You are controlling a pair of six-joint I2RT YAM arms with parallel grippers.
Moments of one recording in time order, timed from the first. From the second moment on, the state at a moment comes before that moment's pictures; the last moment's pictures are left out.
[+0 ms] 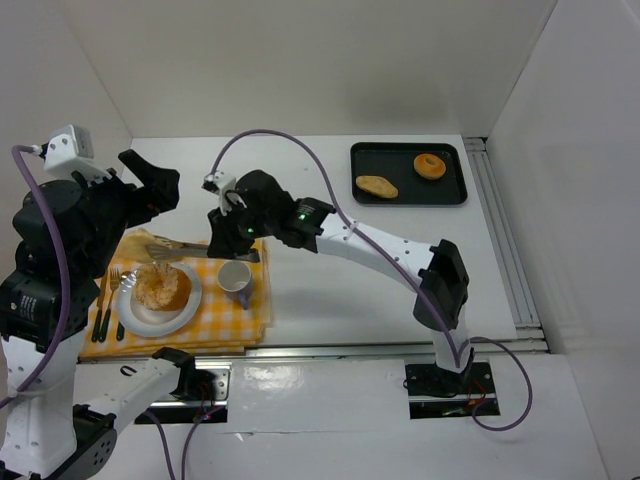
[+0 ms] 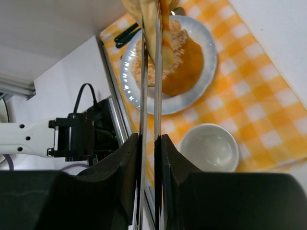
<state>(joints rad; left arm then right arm) -0.25 0.91 1.68 -0.92 -0.26 -0.45 1.03 1.93 1.84 -0.38 -0.34 0.29</state>
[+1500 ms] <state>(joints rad) -0.25 0.90 1.65 -0.95 -0.31 -0.42 1.11 2.07 1.95 -0.48 -0.33 0.28</state>
